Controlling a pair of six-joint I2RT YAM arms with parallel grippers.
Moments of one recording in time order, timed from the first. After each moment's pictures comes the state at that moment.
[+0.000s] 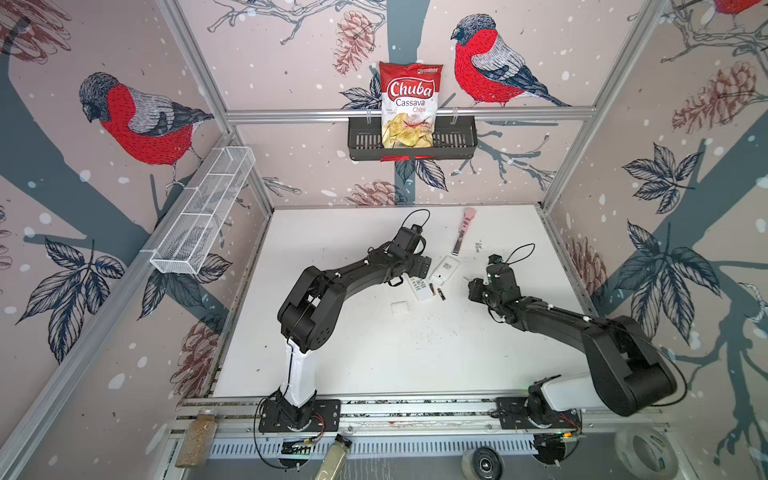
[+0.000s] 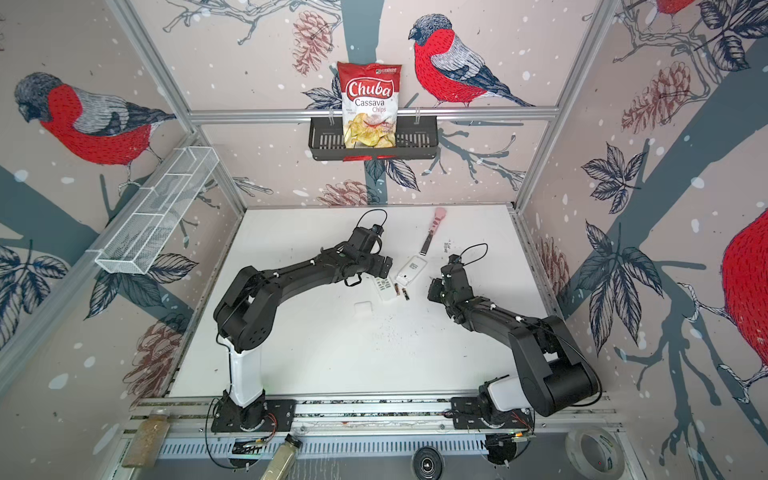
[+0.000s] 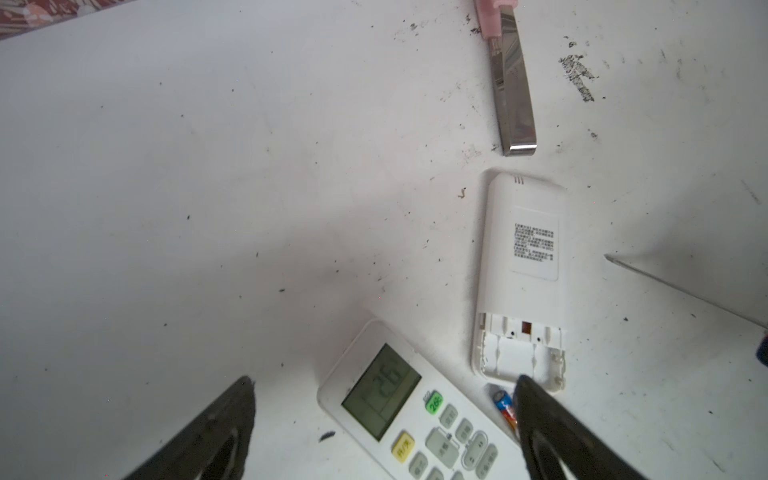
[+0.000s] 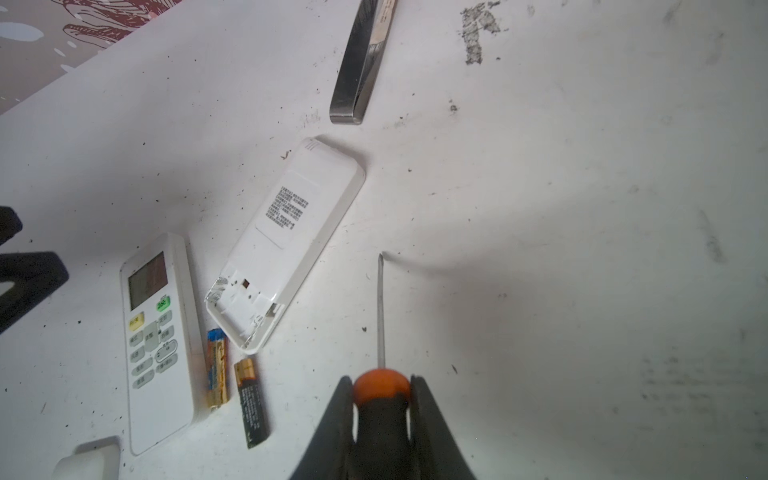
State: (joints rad) left arm -0.67 1.96 1.38 -0.24 -0.07 -0.18; right arm 0.41 1.44 0.56 0.13 0.04 0.49
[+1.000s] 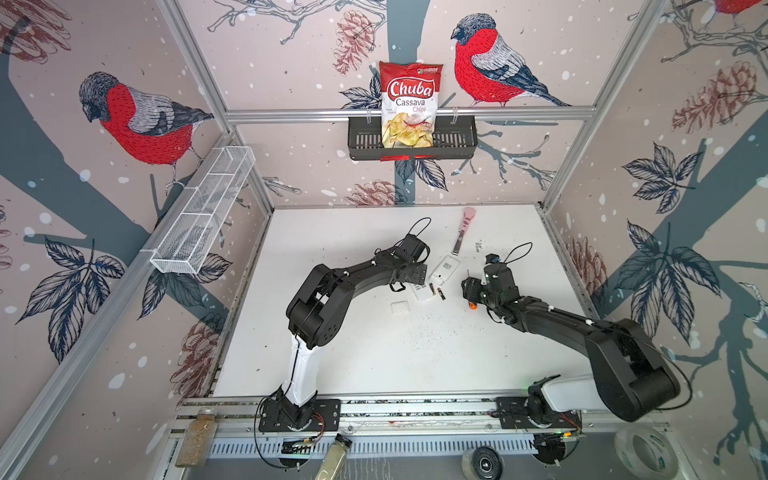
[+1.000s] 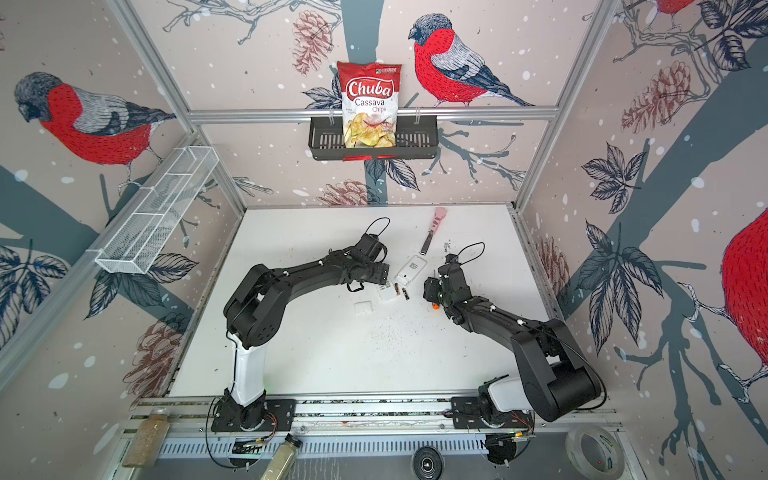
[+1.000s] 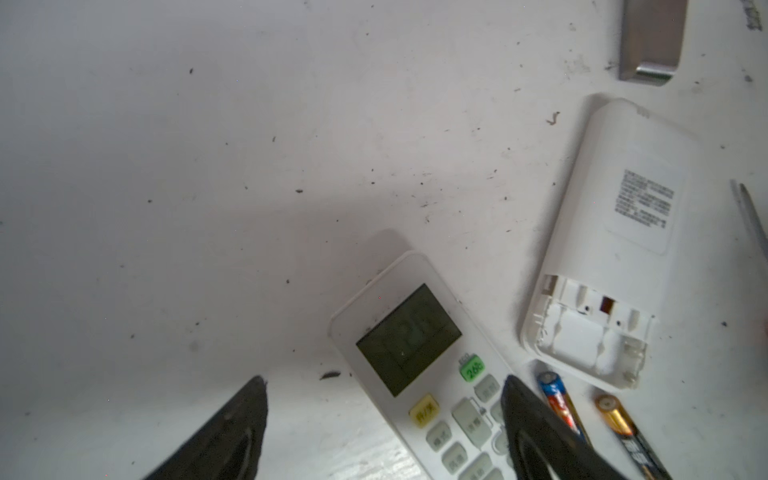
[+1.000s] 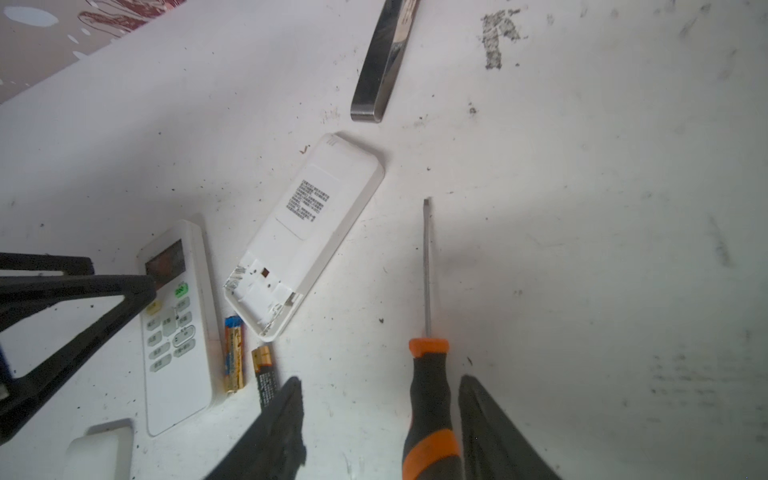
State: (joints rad) left arm -0.69 2.05 1.46 -0.43 -0.16 -0.42; right arm 0.43 1.37 0.55 0.10 0.05 0.48
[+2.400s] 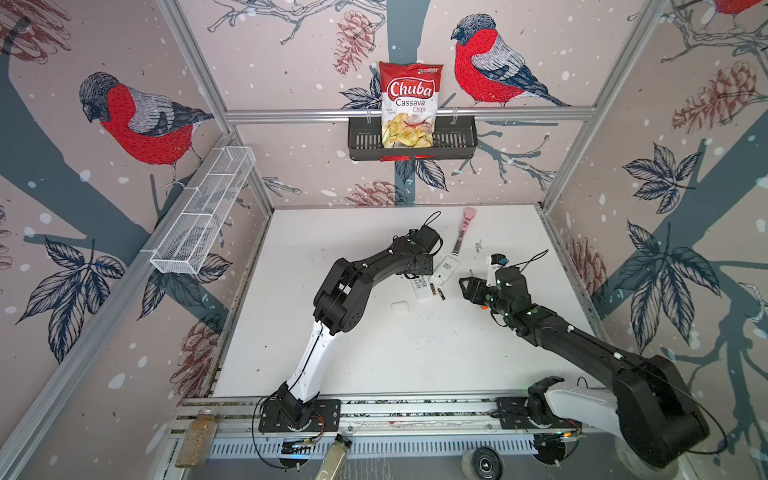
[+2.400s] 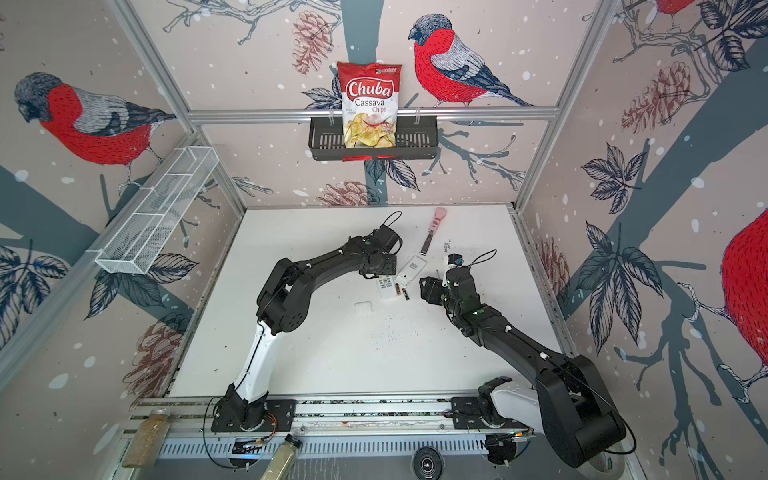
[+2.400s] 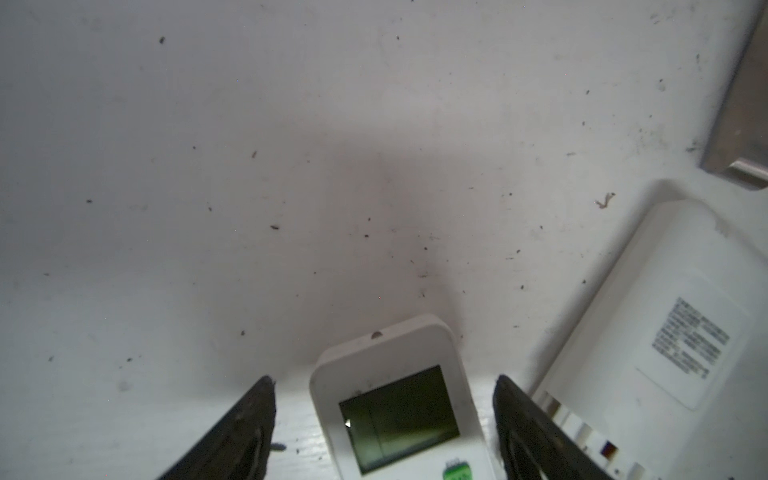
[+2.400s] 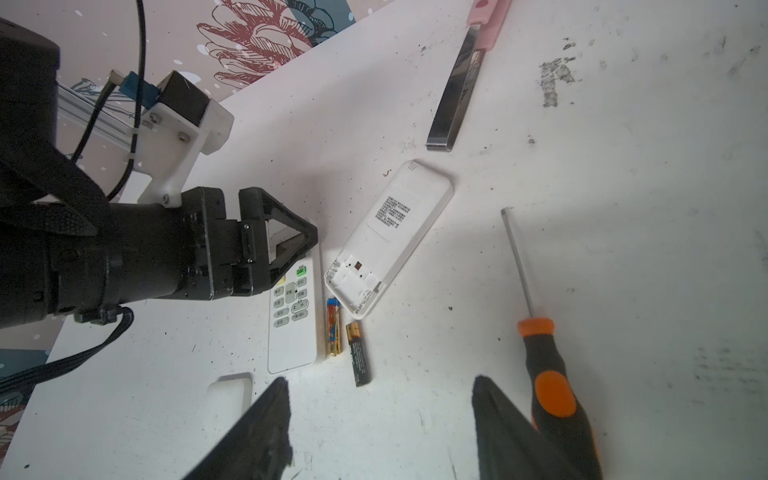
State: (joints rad) left arm -0.71 2.30 1.85 -0.70 -0.18 -0.61; right arm 0.44 1.17 0.50 0.09 -0.06 0.52
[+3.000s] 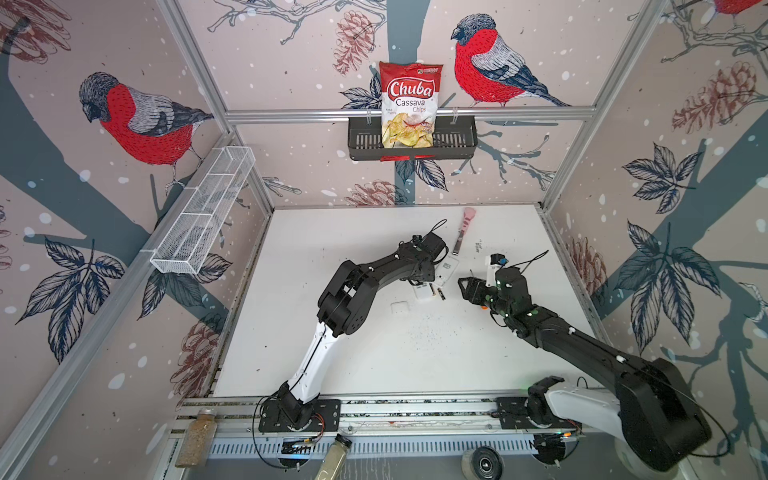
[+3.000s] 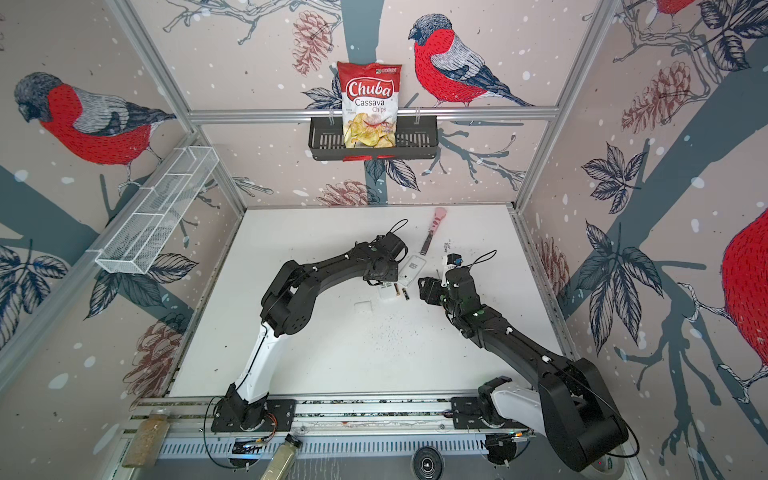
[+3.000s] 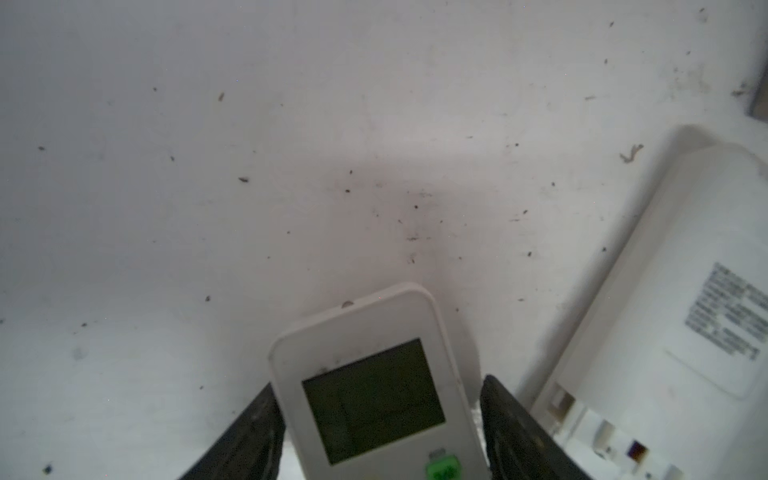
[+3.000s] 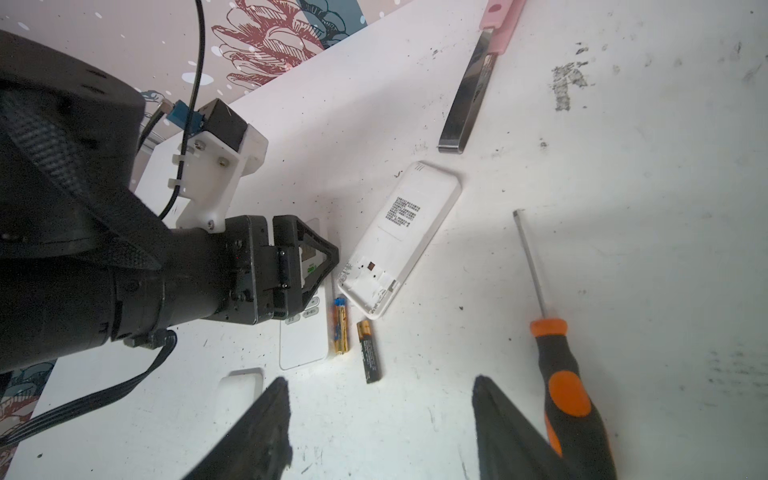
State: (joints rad) left arm -0.75 2.31 1.82 -0.70 -0.22 -0.66; right arm 0.46 1.15 0.49 0.09 -0.06 0.52
